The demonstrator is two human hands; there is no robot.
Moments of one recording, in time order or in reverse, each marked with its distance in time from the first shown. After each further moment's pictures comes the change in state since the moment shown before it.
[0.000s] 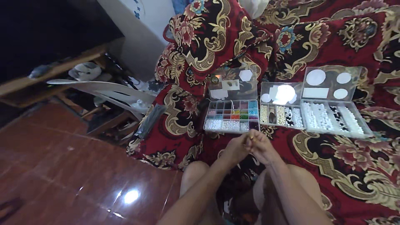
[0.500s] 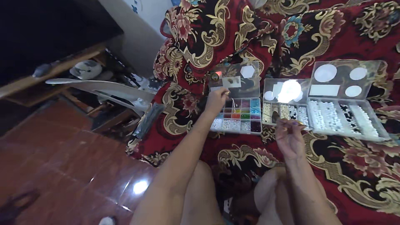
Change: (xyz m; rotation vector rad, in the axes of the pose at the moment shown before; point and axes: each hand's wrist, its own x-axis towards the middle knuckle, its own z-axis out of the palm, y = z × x) left_hand 0.117 -0.015 -0.119 0.307 0.317 -0.046; right_hand 0.002 -0.043 -0.052 0.436 0.257 -0.385
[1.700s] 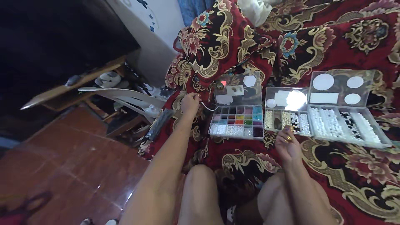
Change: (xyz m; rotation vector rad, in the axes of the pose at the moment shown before) left_hand -0.018 -0.030 -0.089 0.127 0.247 -0.497; right_hand -0.005 0.004 -0.001 0.107 0.380 0.042
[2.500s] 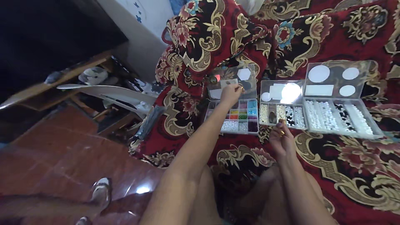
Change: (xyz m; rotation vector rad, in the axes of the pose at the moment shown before) left_hand -0.019 0.102 0.119 -0.213 -0.413 0.405; right_hand 0.003 0.000 0.002 -0.125 0.075 -0.009
